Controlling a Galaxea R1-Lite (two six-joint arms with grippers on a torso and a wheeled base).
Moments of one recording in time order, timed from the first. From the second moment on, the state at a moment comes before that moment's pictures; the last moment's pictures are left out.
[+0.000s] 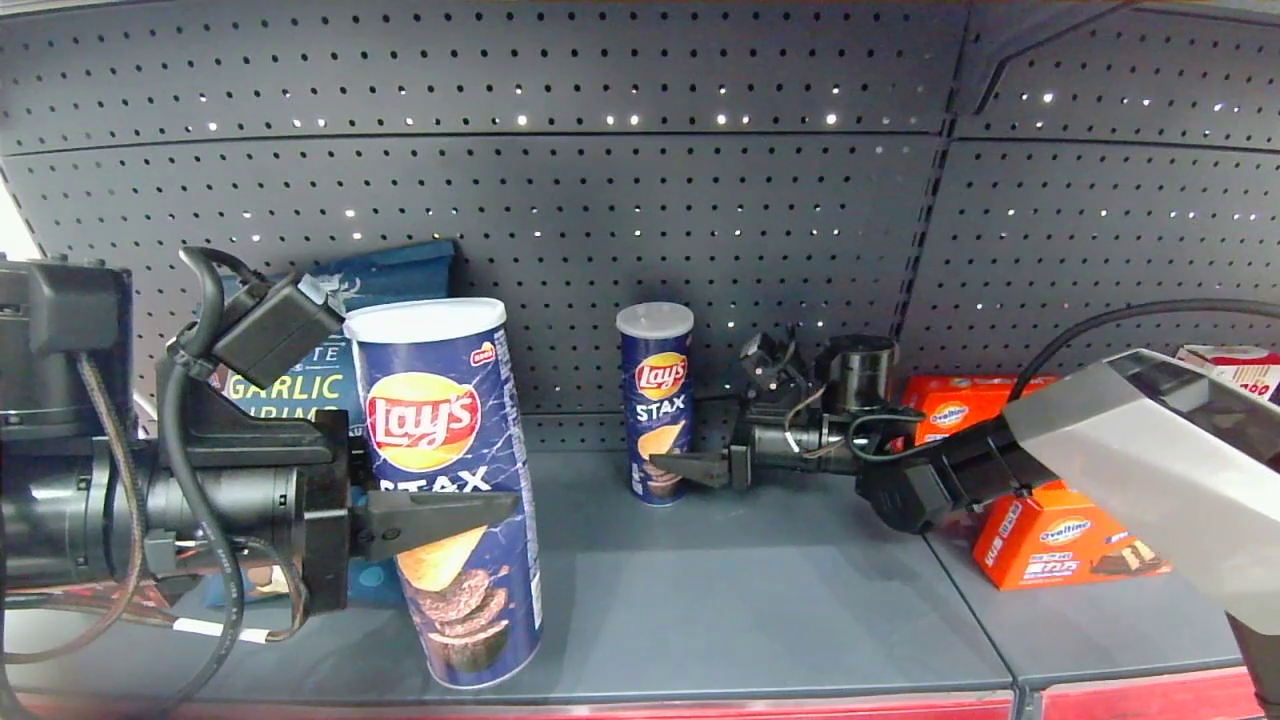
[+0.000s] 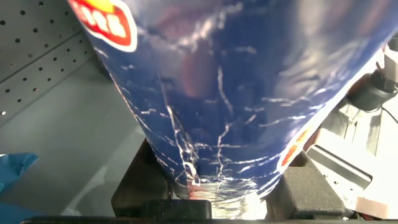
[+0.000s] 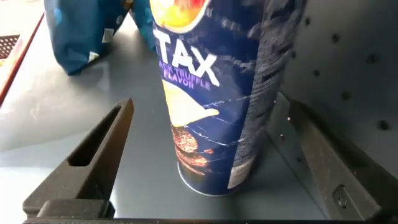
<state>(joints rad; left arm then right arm) -0.30 1.36 -0.79 -0.15 -0.70 0.10 0.46 2.31 -1.37 -0.80 0.82 -0.11</state>
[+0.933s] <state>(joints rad) -0.30 1.36 -0.76 -0.16 -0.70 0.10 0.50 2.42 -1.48 -0.85 0.83 -0.09</state>
